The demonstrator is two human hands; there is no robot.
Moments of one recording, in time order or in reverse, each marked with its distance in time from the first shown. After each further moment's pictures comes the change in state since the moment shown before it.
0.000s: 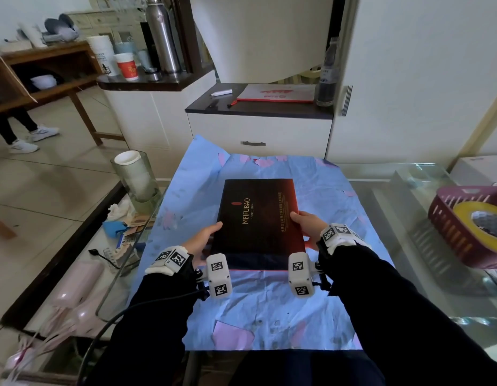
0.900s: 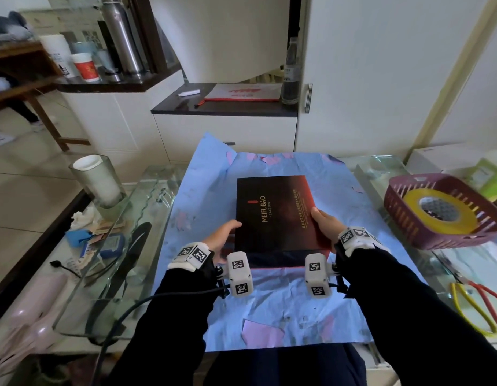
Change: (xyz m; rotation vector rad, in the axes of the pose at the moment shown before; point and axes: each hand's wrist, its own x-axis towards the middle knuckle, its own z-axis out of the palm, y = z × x) left_hand -0.013 -0.013 -0.015 -0.043 0.001 -0.025; right_hand -0.007 0.001 0.021 -0.239 0.091 -0.091
